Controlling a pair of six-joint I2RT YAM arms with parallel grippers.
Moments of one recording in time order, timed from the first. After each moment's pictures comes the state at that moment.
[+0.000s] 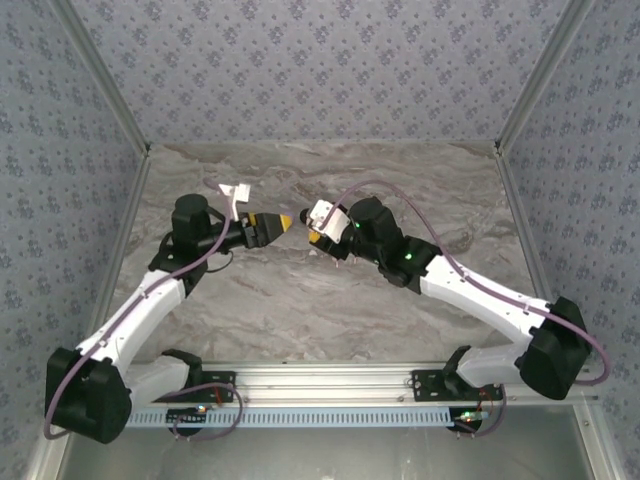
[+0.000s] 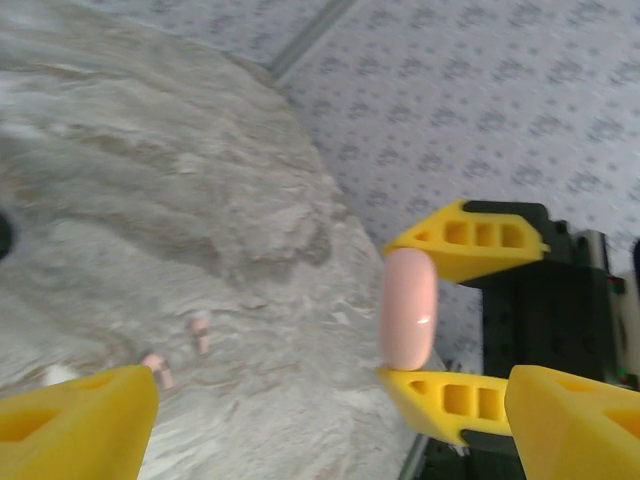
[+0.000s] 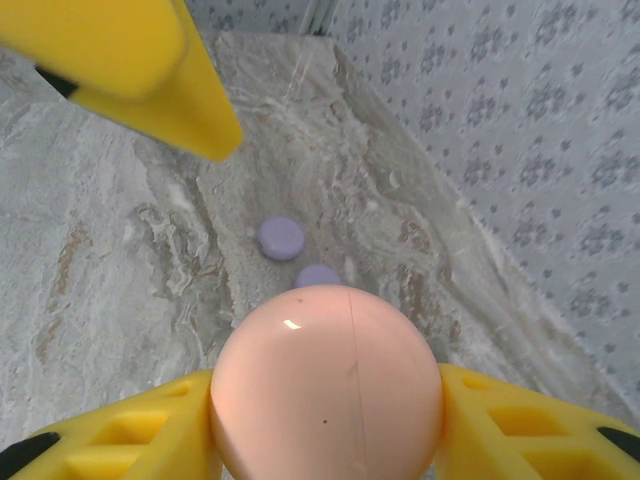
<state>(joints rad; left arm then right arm) -0.35 1.09 0.76 0.09 0.77 -0.66 0.83 1.28 1.02 -0.13 0.03 -0.44</state>
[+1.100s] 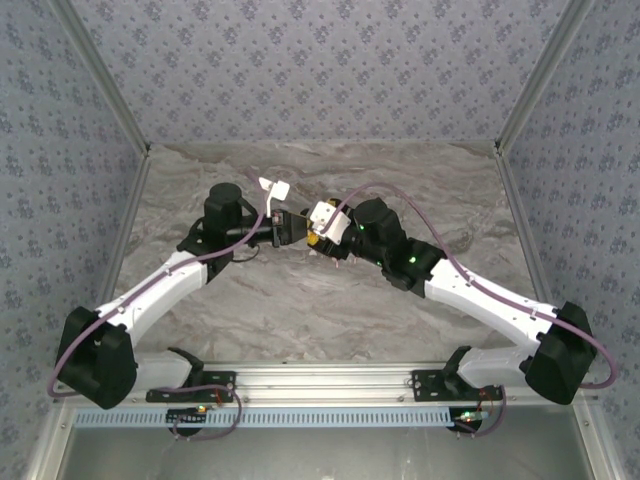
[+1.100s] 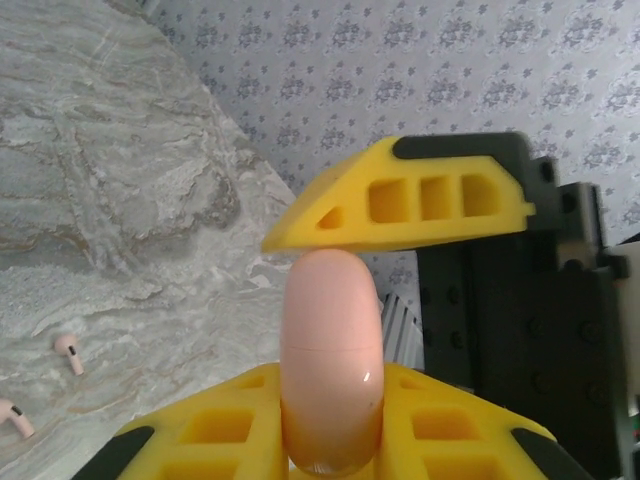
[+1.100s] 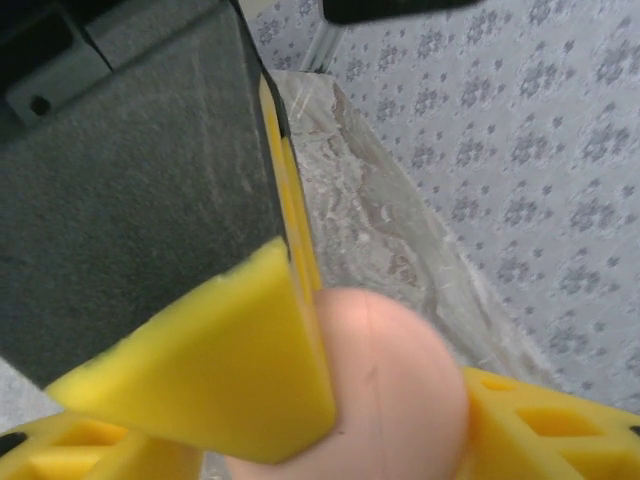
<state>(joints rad) -0.51 1.27 0.87 0.17 0.85 -0.64 0.84 1.26 1.01 -0.11 0.01 -0.48</state>
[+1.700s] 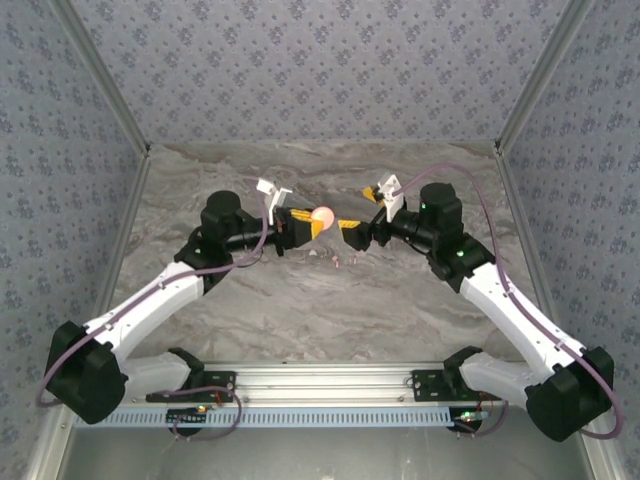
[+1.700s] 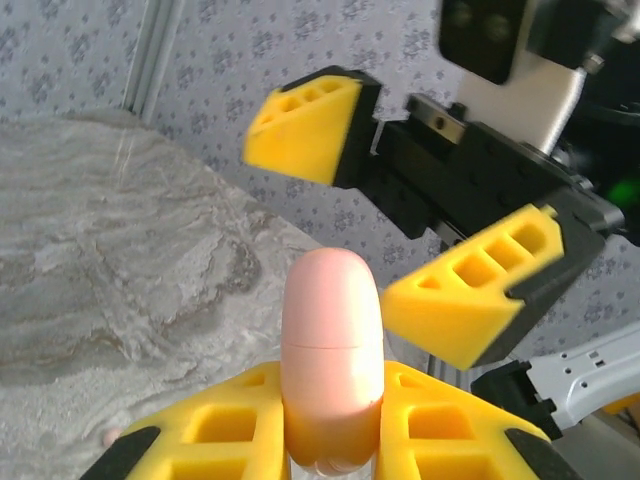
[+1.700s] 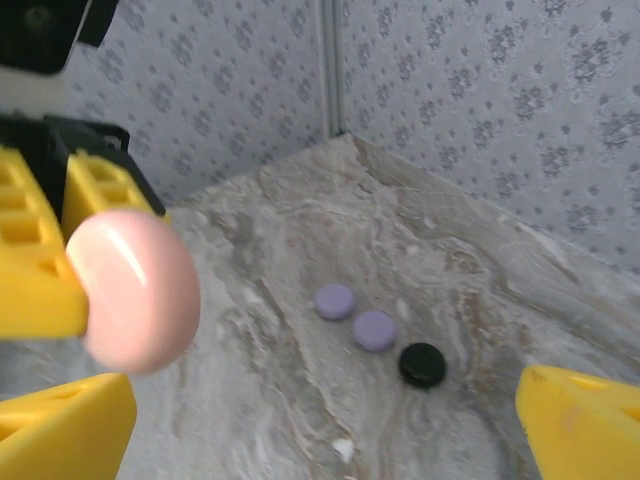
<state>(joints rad) -0.60 1.18 0.84 0.23 0.71 -0.41 0.47 1.08 0.92 -0.07 -0.51 -0.04</state>
